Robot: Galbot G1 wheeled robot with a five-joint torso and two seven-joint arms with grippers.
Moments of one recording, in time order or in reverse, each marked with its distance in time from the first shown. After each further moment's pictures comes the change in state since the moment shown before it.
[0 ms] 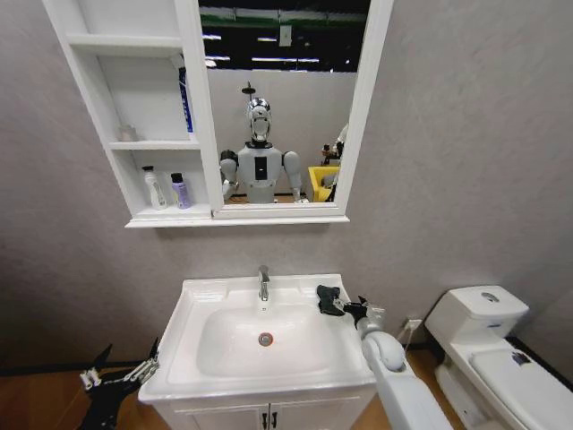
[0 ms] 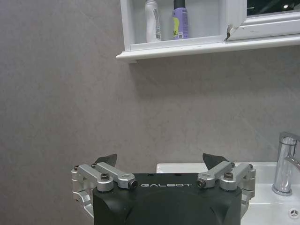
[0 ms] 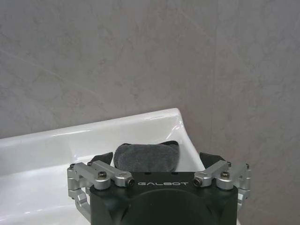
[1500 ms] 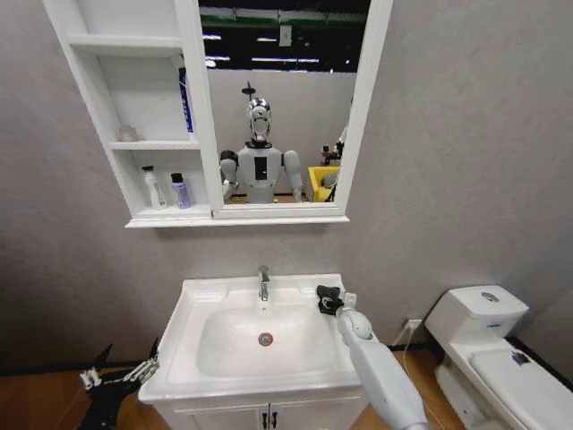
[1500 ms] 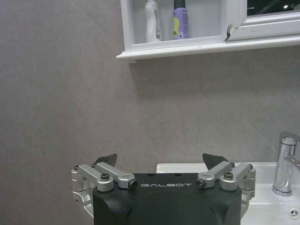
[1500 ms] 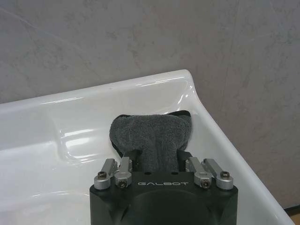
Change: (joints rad) left arm 0.000 0.000 0.000 0.000 0.000 0.000 0.000; right arm 0.162 0.041 -0.077 -0.268 0.032 -0.031 0.044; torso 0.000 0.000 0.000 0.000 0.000
